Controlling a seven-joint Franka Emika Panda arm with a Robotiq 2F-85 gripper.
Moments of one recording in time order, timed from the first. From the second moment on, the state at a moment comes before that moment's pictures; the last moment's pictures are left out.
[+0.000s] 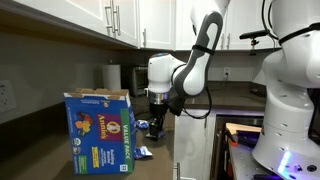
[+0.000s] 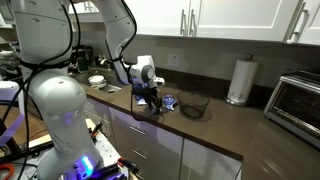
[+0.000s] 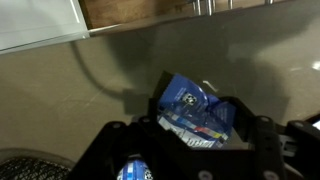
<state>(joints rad) 0.13 0.18 -0.05 -2.62 -0.46 2.86 0.45</state>
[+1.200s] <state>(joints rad) 0.14 0.02 0.05 -2.57 -0.19 2.60 0.32</state>
